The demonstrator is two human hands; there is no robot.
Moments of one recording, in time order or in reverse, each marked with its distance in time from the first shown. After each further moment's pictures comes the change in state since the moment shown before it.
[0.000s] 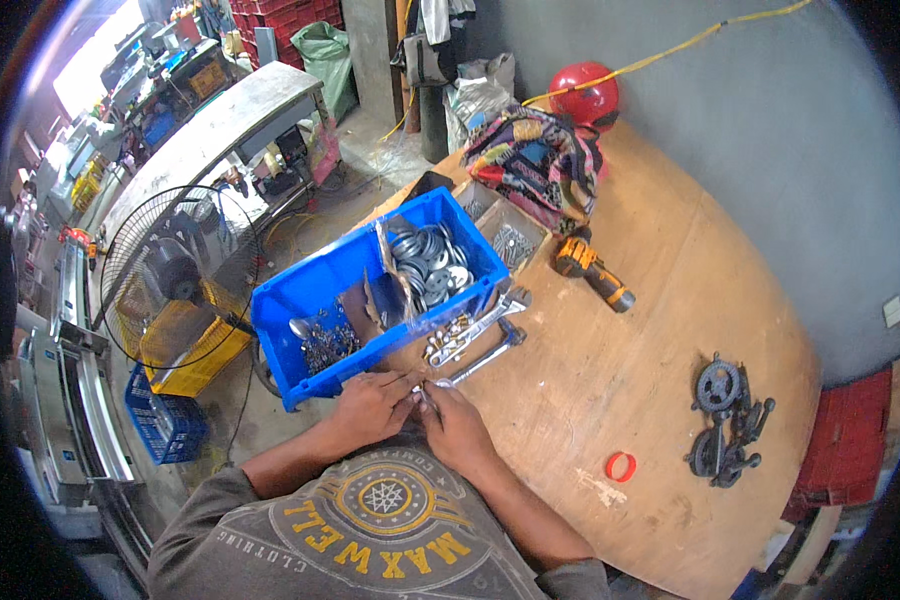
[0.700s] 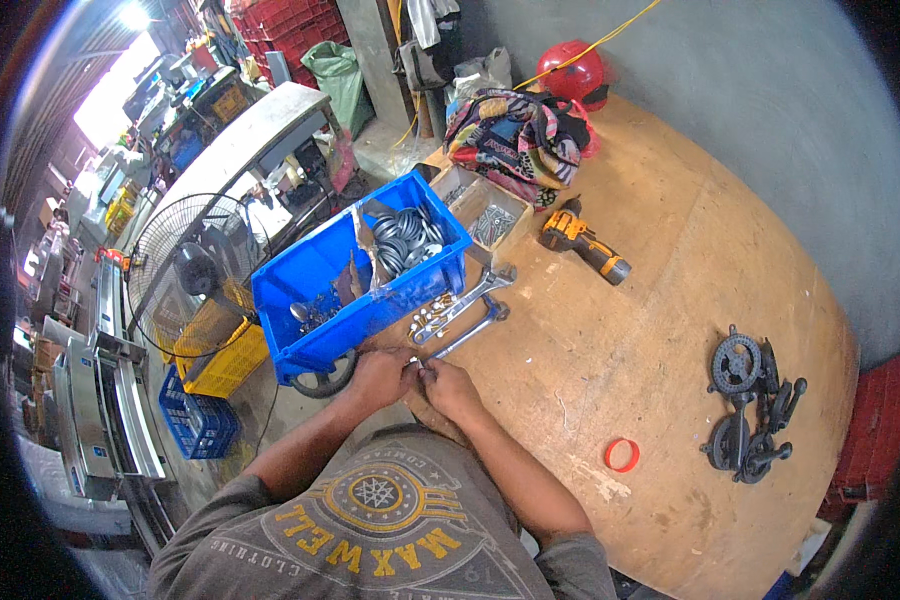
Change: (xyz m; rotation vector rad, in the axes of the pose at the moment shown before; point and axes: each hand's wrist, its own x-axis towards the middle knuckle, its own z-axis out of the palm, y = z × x) left_hand 0.012 0.009 0.087 0.167 -0.091 -0.229; right_hand 0.009 0.102 -0.001 0.019 -0.183 0.185
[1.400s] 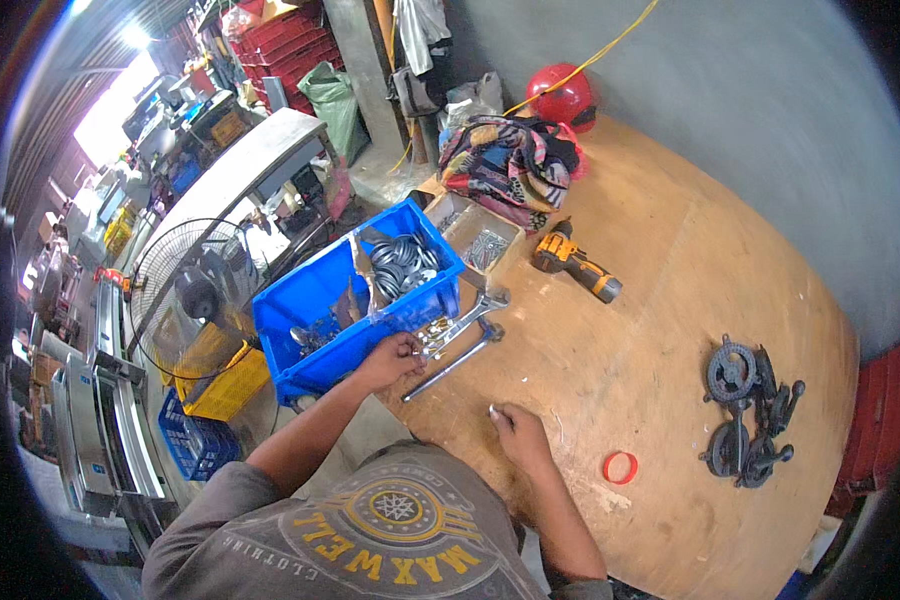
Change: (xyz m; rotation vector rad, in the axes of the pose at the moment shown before) left_hand 0.067 -0.061 0.040 -1.048 -0.232 -0.266; right_hand -0.085 0.054 -0.065 0.145 0.237 0.106
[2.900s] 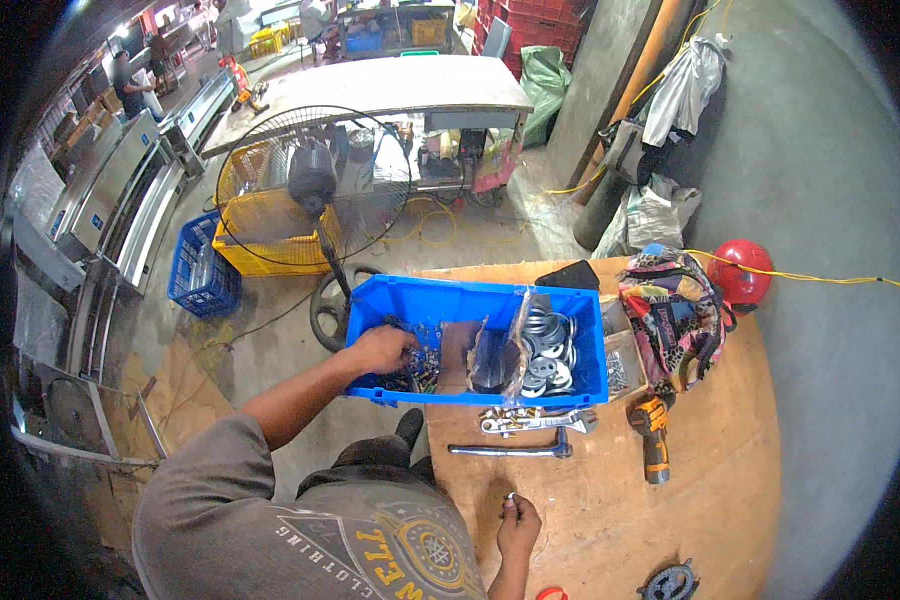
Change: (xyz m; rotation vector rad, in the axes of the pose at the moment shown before) left_hand -0.093 -0.011 -0.158 0.864 0.429 -0.213; right_hand 0.037 0.003 0.038 -0.048 -0.085 0.004
